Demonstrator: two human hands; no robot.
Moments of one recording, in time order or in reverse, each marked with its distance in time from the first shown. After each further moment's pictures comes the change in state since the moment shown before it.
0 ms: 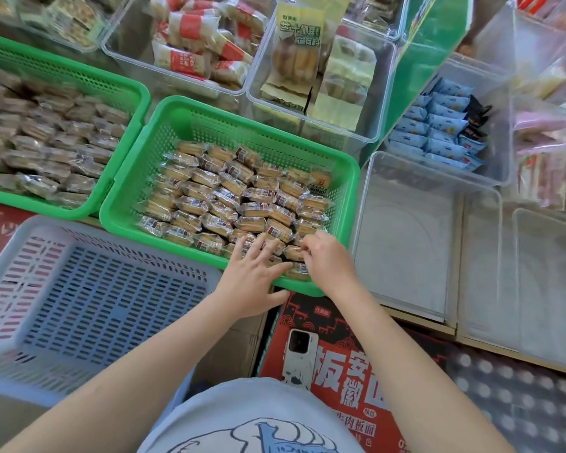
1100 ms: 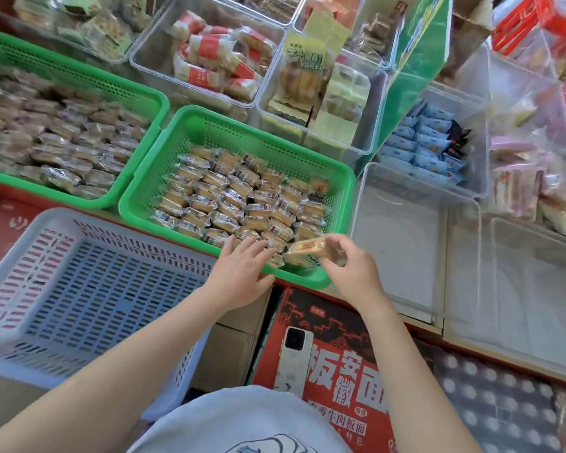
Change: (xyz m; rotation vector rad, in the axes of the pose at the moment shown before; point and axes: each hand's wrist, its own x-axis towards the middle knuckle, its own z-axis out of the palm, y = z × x) left_hand -0.036 -0.009 -0.014 -0.157 0.076 -0.083; right_hand -0.072 -0.016 -0.054 0.517 0.113 0.239
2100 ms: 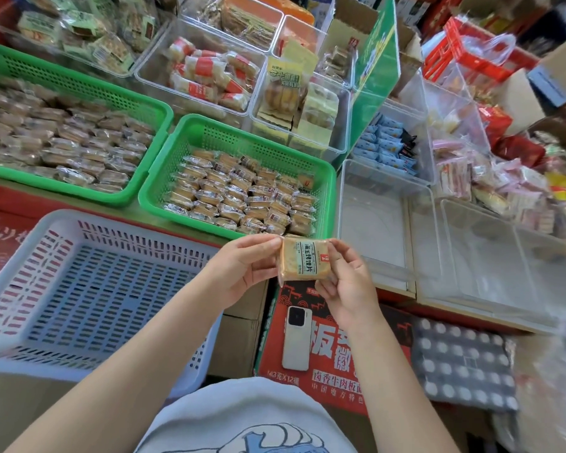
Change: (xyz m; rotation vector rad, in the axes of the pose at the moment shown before) left_hand -0.115 0.003 -0.051 -1.904 -0.174 0.011; right_hand -0.131 -0.077 0.039 1.204 0.143 0.248
